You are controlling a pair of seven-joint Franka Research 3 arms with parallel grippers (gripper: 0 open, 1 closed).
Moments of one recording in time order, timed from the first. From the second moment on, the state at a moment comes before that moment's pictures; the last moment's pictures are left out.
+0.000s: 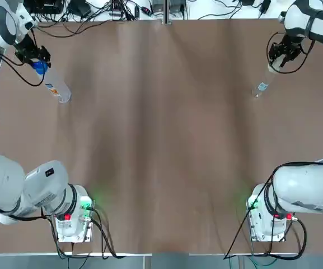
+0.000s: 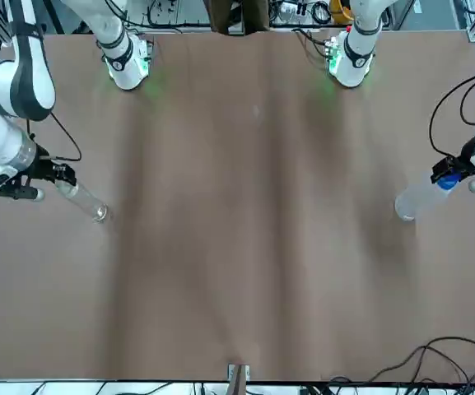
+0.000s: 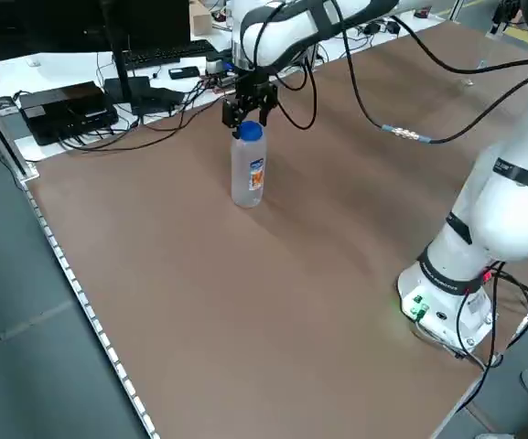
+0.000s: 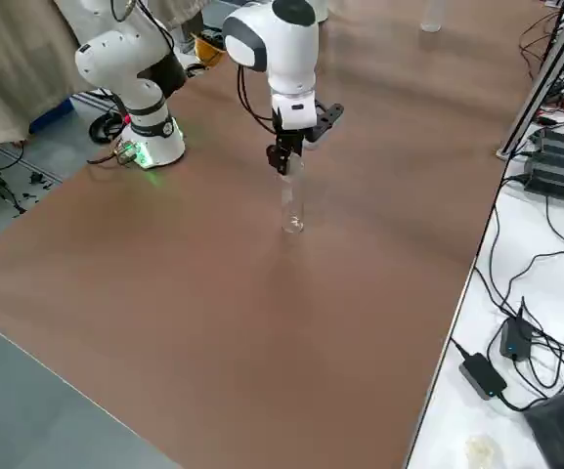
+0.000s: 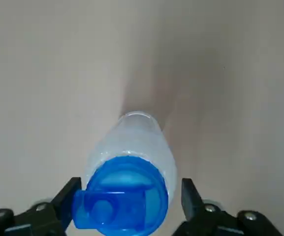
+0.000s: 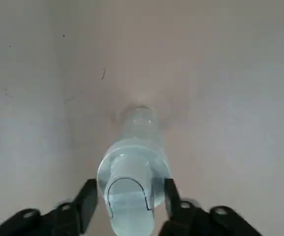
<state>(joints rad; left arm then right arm) 0.47 0.01 -0.18 -2.15 -0.02 2.19 0.26 -0.21 0.00 0.08 -2.15 0.02 2.09 -0.05</state>
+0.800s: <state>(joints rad) 0.46 0.00 -0.33 -2.06 -0.03 2.09 -0.06 -0.18 0.00 0.10 -2.10 0.02 2.02 0.07</state>
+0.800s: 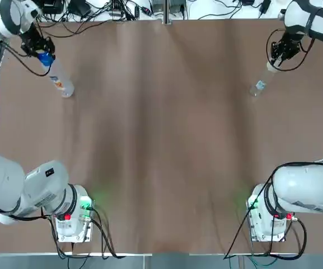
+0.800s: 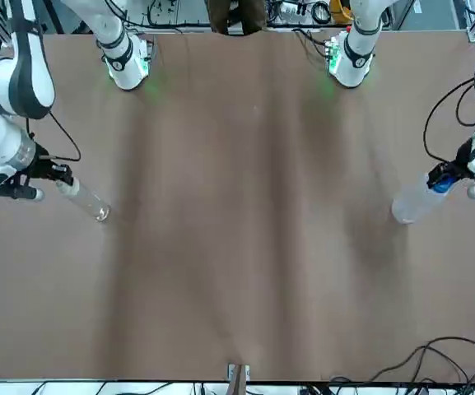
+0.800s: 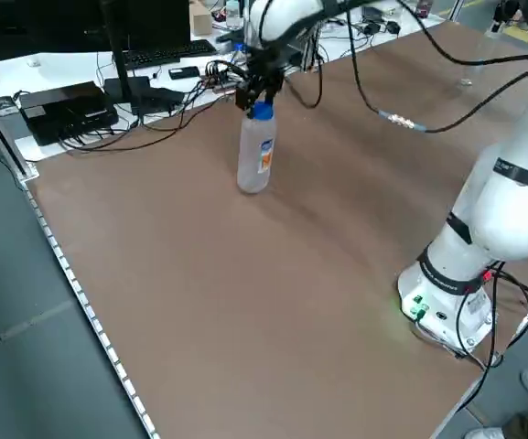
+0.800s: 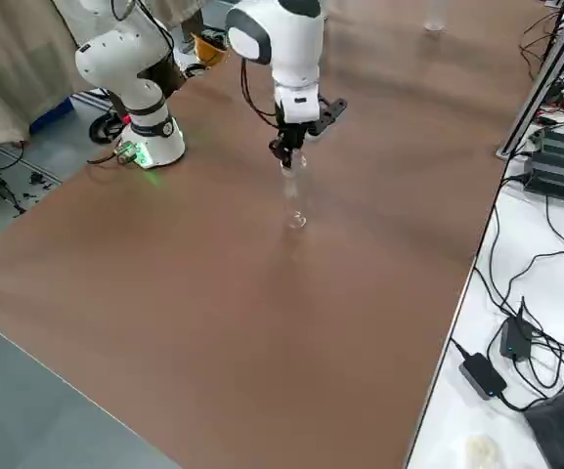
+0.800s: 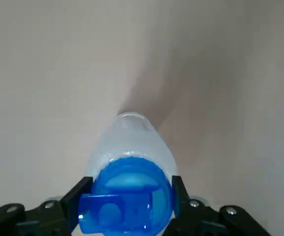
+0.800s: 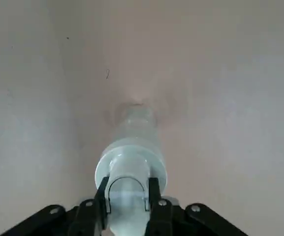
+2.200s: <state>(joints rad) 0.24 0.31 -0.76 -1.80 0.08 2.06 -1.82 0.44 0.36 0.12 -1.54 0.03 1.99 1.70</state>
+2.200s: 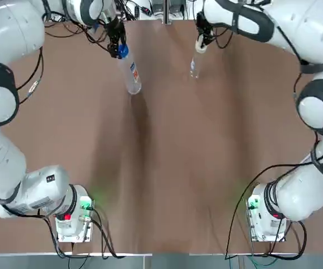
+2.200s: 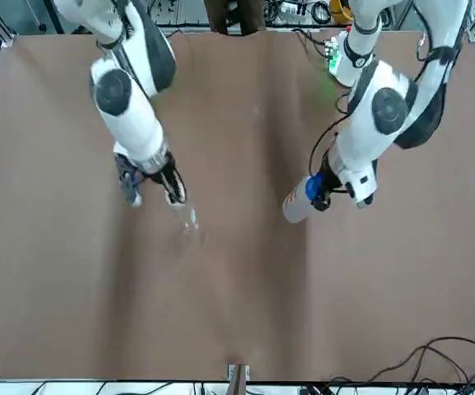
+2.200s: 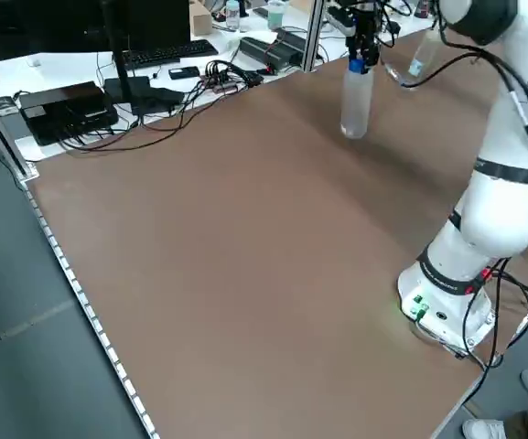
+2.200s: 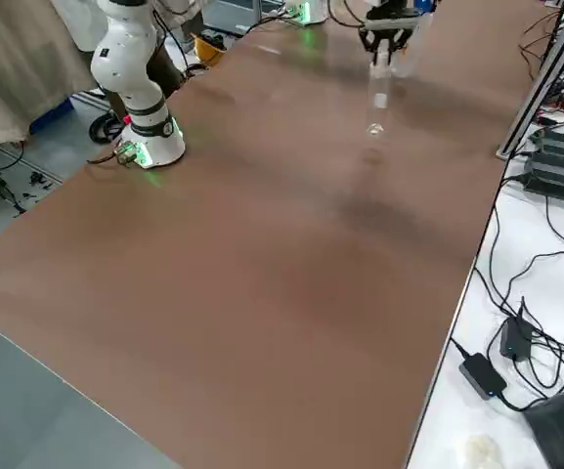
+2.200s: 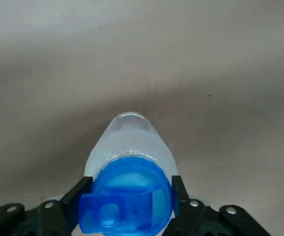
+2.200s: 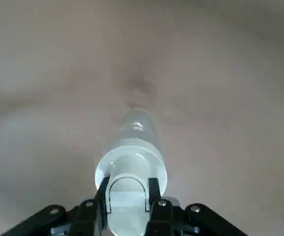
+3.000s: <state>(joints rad) -0.34 0.39 -0.17 -1.61 0.07 1.99 -1.96 0.60 0.51 0.12 -1.36 0.03 1.87 1.97</state>
